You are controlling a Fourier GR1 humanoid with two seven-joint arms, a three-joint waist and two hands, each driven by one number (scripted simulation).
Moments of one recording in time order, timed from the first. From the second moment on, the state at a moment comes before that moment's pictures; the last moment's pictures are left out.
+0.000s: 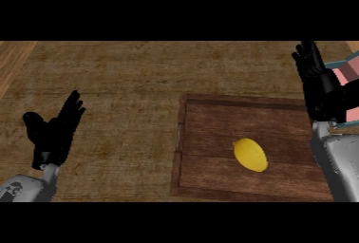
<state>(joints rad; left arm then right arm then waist) -0.15 0.52 -0.31 -1.45 0.42 0.41 0.14 -0.41 -0.35 0.04 -1.44 -0.13 -0.21 0.06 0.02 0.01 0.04</state>
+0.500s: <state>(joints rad) -0.16 0.47 -0.25 -1.58 0.45 0.42 0.10 -0.32 -0.54 -0.09 -1.24 -0.21 0.10 -0.10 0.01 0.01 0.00</state>
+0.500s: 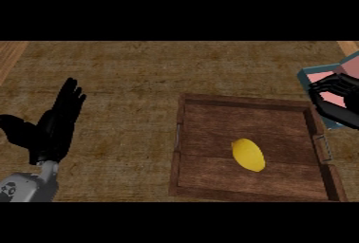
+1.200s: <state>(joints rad) -0.14 0.42 -0.24 -1.62 0.44 0.40 0.09 -0.39 -0.82 0.05 -1.19 0.00 0.46 -0.33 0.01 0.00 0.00</state>
